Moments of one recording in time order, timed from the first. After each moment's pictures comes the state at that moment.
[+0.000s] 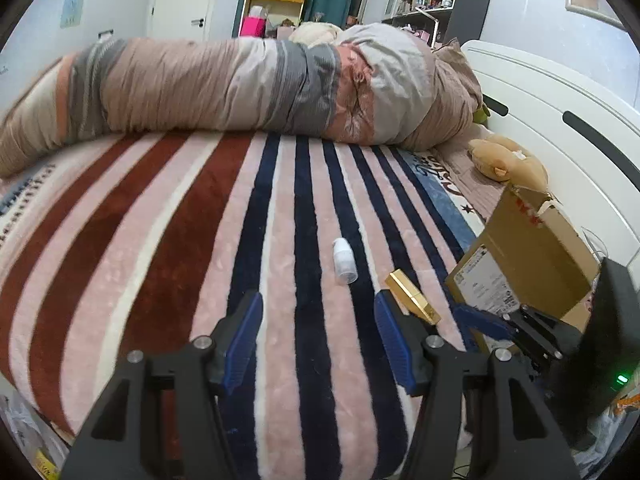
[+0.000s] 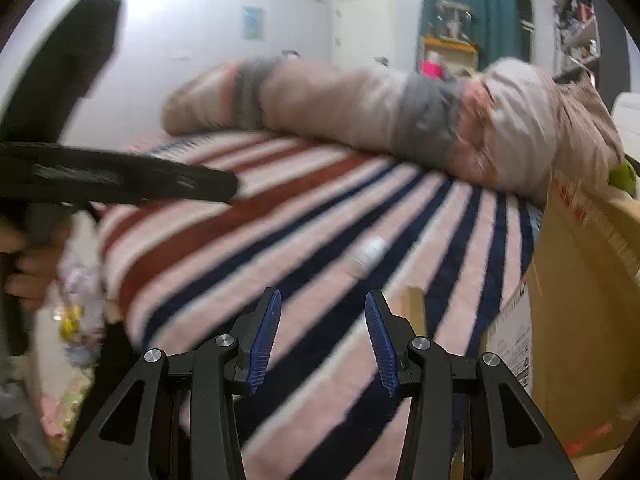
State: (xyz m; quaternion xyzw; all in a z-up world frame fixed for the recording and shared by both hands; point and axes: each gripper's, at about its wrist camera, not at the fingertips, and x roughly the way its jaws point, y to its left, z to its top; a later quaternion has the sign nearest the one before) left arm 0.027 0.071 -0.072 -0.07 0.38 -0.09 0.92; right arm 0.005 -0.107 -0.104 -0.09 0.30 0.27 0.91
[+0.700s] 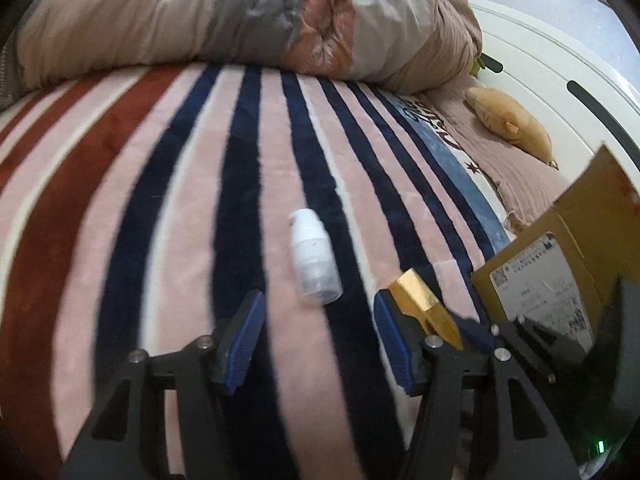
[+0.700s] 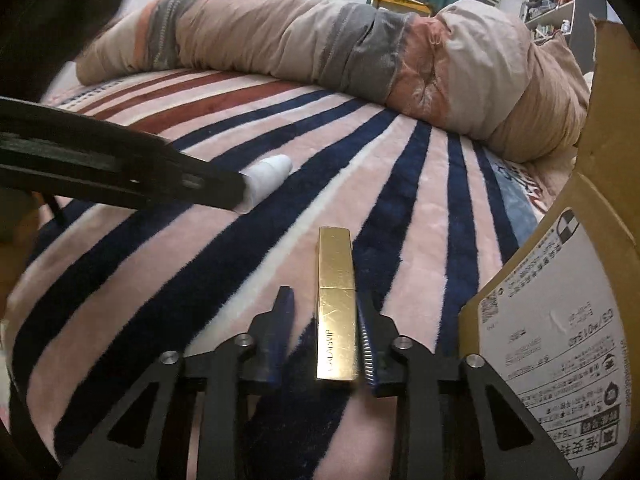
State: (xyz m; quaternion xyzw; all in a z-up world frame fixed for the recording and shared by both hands) left arm 0.148 0.012 -0.168 -0.09 0.45 -0.17 0.87; right arm 0.082 -0.125 -0.179 -0.14 0.36 0.16 0.91
